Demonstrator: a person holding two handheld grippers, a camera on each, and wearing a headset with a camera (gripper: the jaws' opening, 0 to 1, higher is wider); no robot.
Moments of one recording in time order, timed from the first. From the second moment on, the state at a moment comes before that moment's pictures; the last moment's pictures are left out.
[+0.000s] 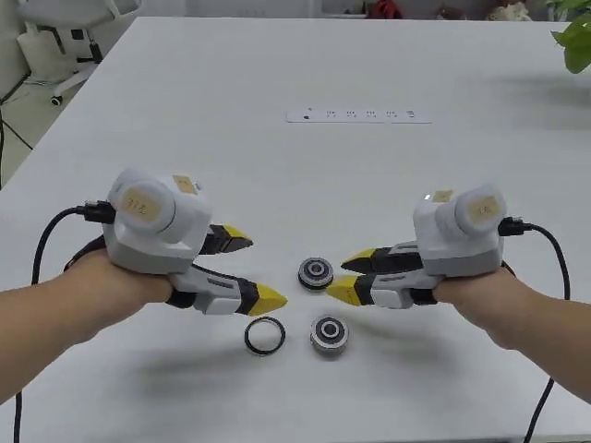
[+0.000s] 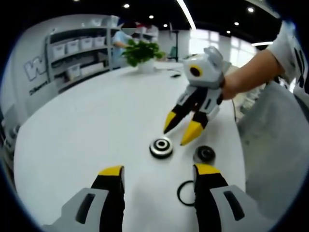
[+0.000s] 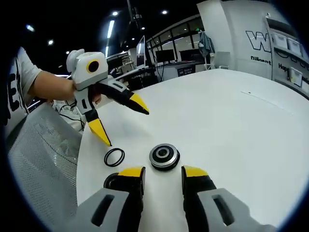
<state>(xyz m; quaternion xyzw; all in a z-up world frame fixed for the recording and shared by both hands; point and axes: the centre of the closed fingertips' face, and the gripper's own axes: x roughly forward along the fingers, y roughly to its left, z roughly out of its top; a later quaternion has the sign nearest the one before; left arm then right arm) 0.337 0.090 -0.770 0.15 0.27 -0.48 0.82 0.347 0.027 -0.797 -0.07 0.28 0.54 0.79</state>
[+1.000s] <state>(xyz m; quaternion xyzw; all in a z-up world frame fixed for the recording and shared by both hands) 0.354 0.047 -0.780 0.17 0.25 -0.50 0.81 0.346 0.032 -0.804 -0.08 0.28 0.53 0.79</state>
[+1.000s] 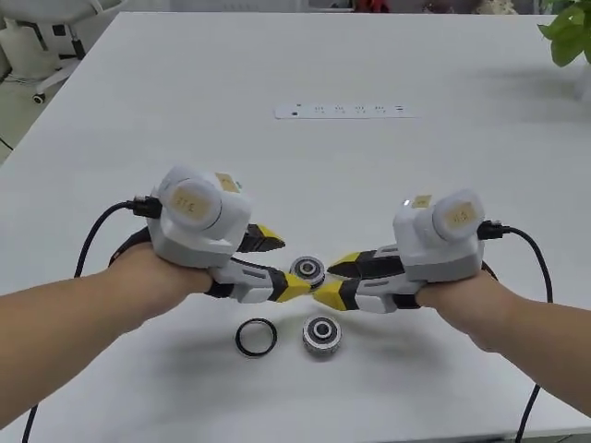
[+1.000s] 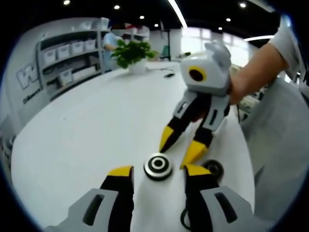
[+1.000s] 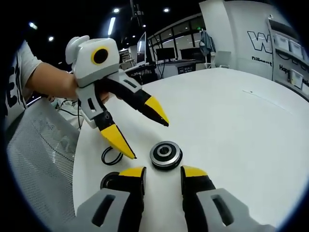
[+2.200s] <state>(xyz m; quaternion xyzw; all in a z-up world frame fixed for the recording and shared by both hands) 0.356 0.033 -0.792 0.18 0.27 -0.50 0.80 0.349 0.029 -0.803 -0.07 0.27 0.53 0.80</state>
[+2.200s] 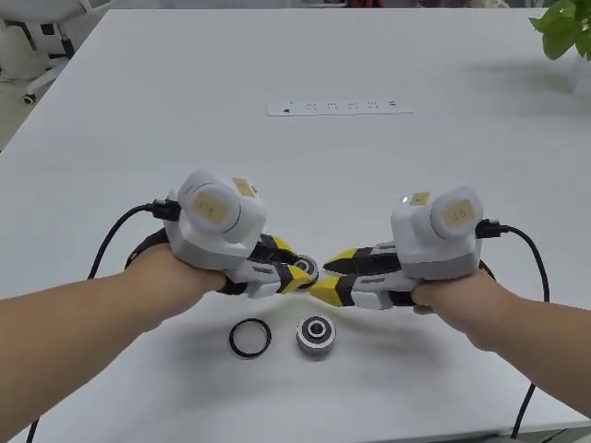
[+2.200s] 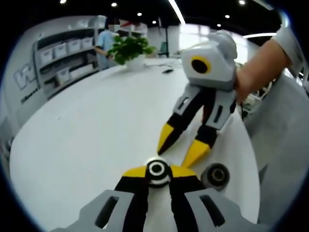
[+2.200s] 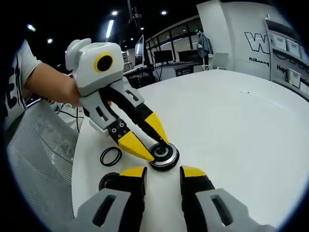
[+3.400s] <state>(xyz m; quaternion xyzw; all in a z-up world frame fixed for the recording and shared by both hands) 0.359 0.035 -0.792 0.17 0.26 -0.49 0.82 0.354 0.042 -0.805 -0.08 0.26 0.52 0.81</state>
